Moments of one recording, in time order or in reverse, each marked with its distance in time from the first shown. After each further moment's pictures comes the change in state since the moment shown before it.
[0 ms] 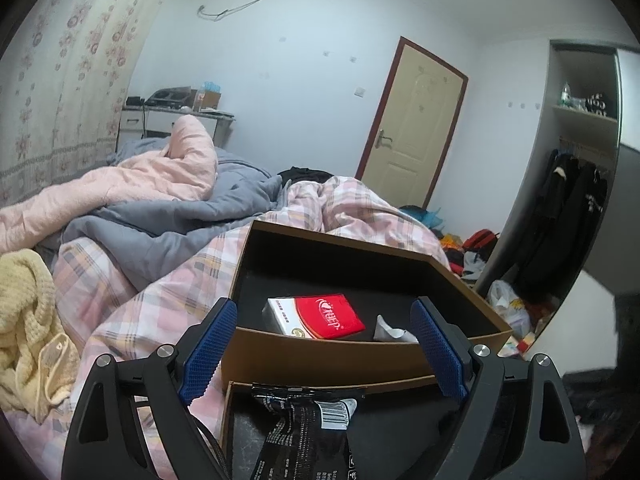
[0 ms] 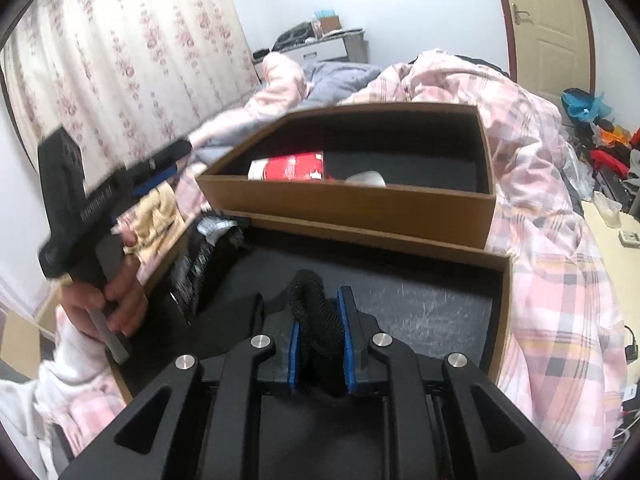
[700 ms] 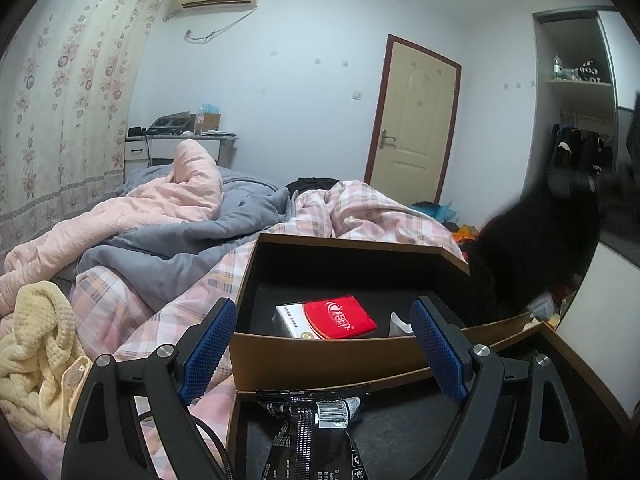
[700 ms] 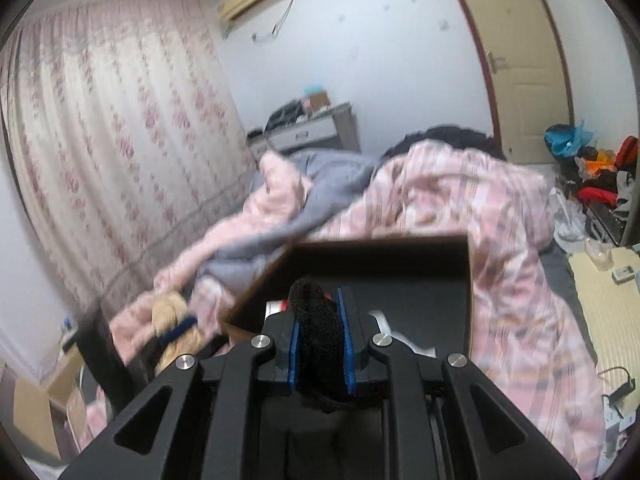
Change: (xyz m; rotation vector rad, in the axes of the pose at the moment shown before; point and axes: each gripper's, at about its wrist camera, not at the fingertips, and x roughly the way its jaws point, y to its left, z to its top) left arm -0.005 -0.016 -0.005 0.111 -0.032 0.062; right arm -0.039 0.017 0.090 0.063 -0.294 -0.022
